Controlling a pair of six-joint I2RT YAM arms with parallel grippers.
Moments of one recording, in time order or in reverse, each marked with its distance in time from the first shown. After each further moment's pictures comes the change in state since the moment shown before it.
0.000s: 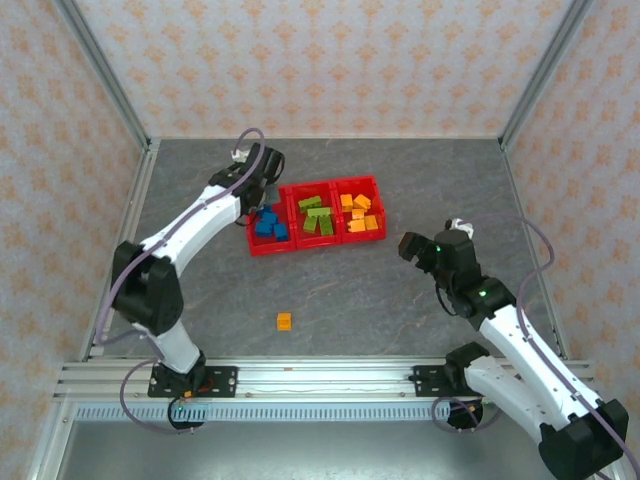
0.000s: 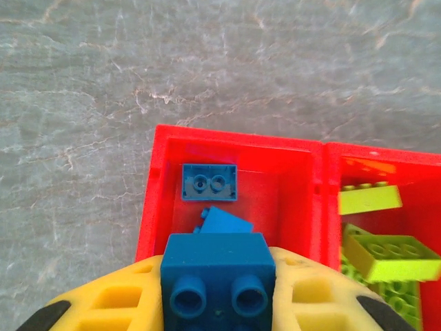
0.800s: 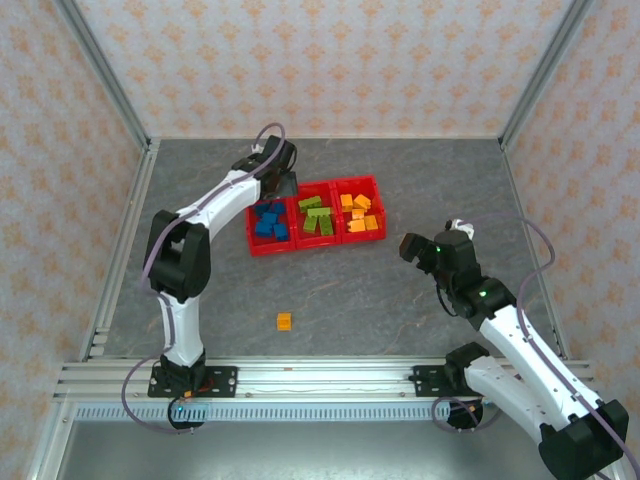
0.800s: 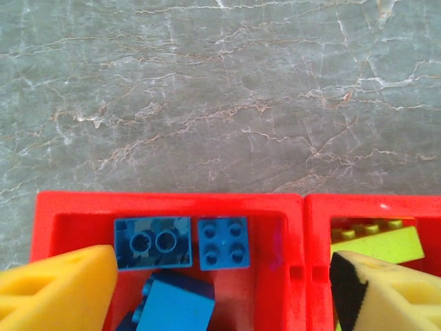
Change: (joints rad) left arm 0.023 0.228 0.166 0.055 0.066 0.068; right arm 0.000 0.001 0.000 -0.014 0.016 -0.013
